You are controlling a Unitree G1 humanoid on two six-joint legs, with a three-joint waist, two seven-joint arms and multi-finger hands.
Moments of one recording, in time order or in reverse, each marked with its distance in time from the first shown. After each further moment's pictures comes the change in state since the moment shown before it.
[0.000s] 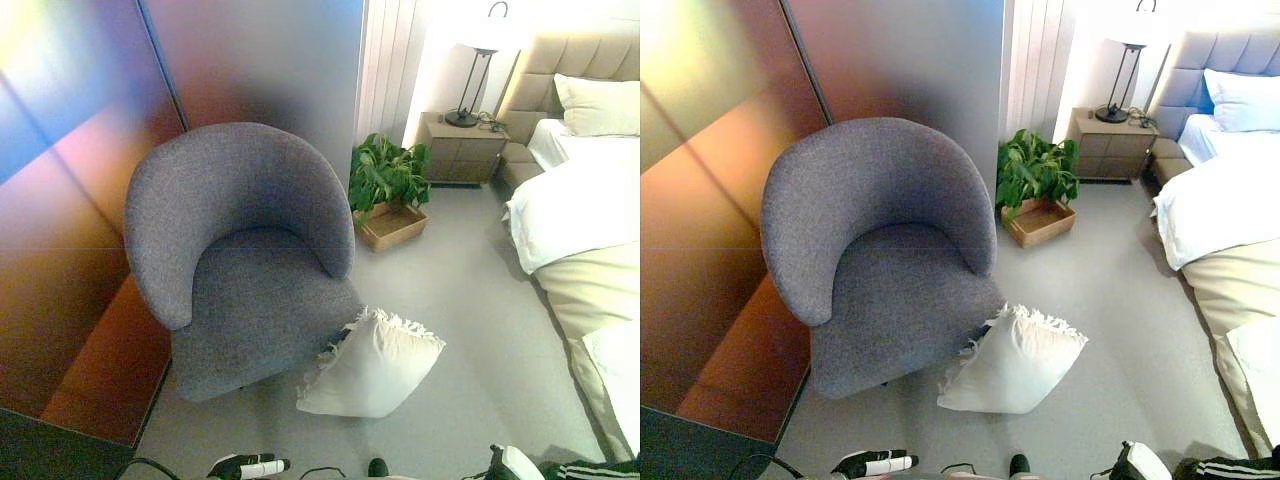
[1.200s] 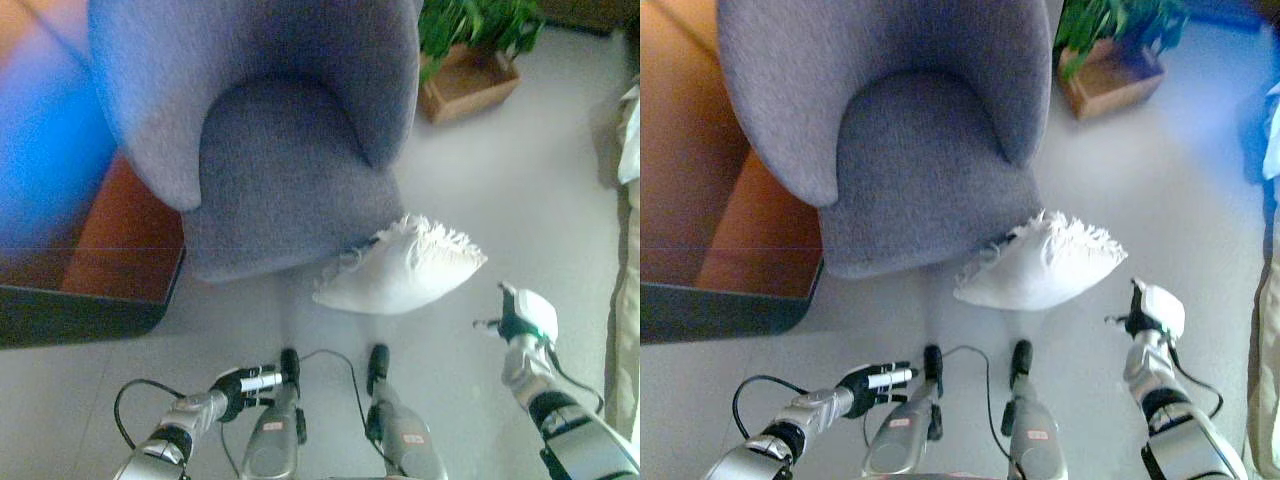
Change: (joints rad) left arm -0.303 0.096 0.001 -0.082 -0.128 0.036 -0.045; right arm -0.528 -0.311 0.118 -0.150 0.033 -0.108 0.036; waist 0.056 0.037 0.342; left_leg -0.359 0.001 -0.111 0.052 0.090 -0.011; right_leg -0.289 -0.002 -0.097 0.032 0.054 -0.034
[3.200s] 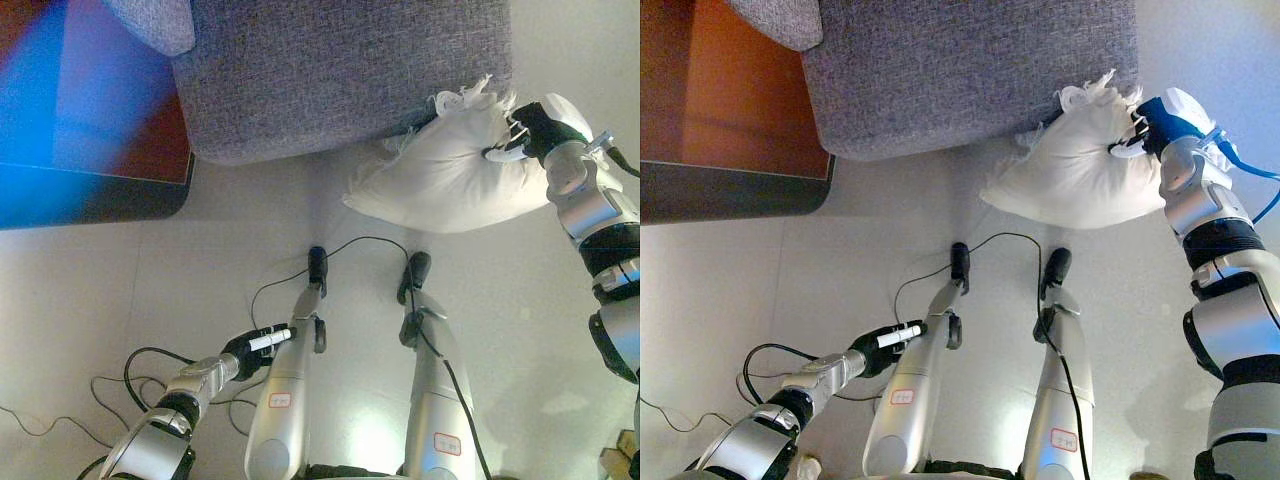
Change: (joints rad) left arm -0.088 -0.001 -0.079 -0.045 -0.232 0.040 -0.015; right arm -0.656 -0.257 0.249 -0.165 0.204 0.168 0.488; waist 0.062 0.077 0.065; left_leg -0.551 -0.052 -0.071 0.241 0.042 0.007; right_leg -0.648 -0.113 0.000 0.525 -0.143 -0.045
